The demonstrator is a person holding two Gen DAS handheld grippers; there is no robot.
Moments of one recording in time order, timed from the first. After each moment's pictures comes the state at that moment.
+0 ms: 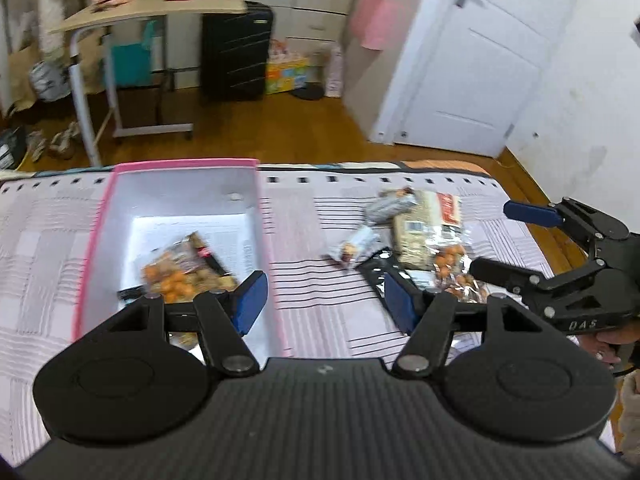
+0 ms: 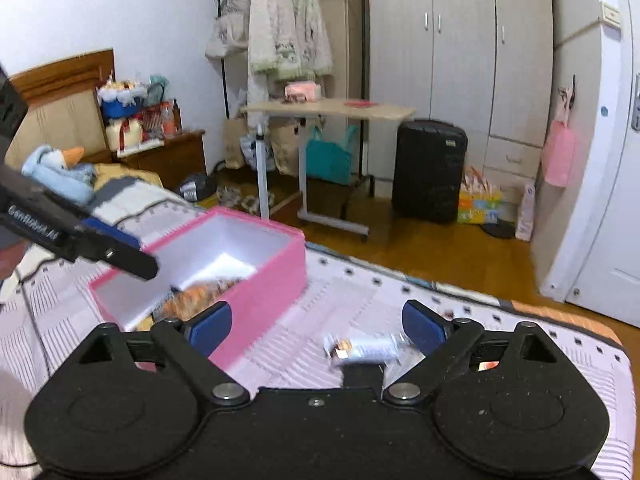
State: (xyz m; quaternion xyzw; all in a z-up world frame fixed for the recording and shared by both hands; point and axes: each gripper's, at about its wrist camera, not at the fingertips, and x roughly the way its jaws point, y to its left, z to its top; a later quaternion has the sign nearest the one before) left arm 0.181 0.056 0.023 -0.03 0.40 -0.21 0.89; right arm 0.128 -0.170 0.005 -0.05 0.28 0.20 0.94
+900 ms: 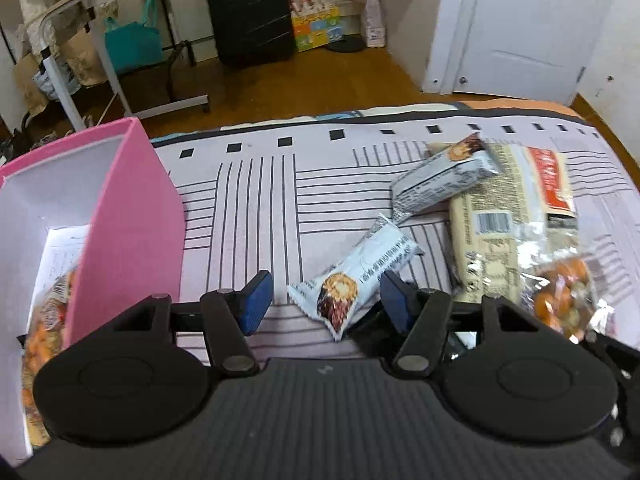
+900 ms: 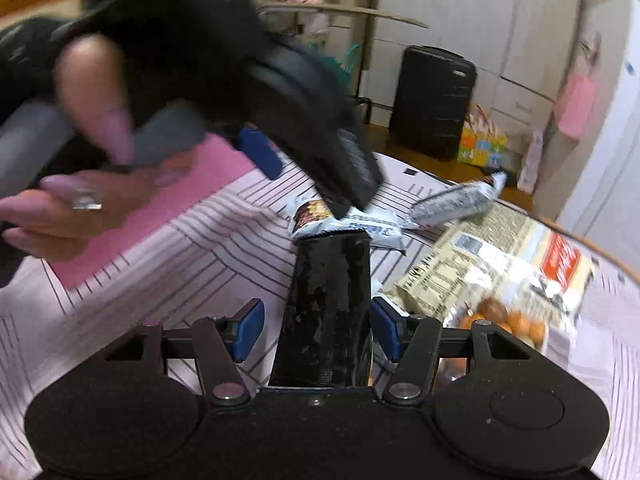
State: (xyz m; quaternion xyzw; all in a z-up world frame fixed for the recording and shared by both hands) left arm 0.312 -0.104 -0.131 0.06 0.45 -0.11 0.88; right arm 0.181 -0.169 -0.162 -0.13 0.35 0.19 0.91
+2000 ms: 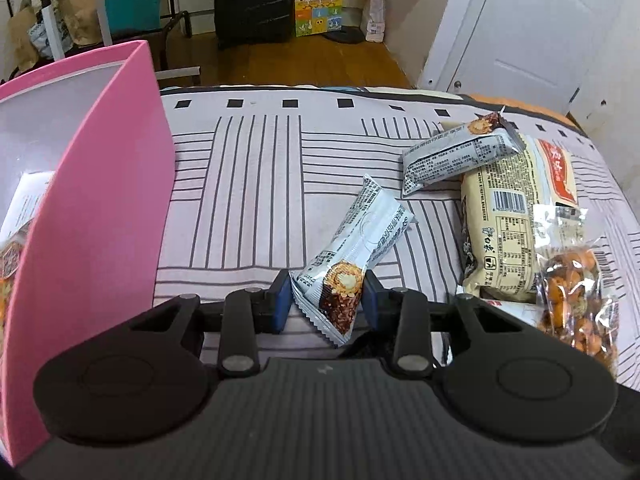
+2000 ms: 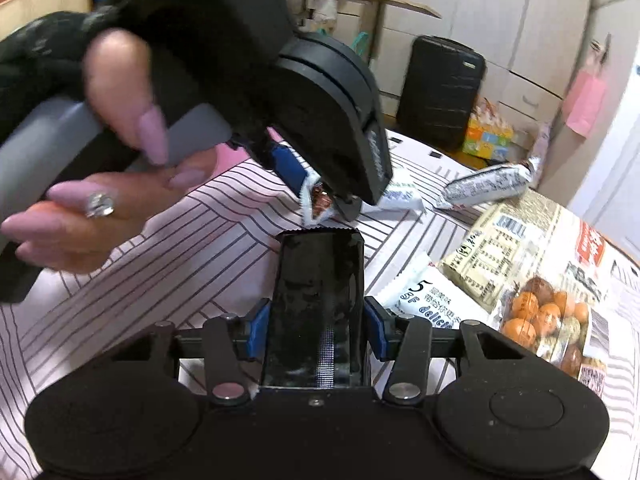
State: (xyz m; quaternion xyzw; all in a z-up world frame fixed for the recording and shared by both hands) left arm 0.306 -0.075 -0.158 -0.01 0.47 -0.13 0.87; right arm 0.165 -0.145 -0.173 -0.13 0.37 0.18 0.90
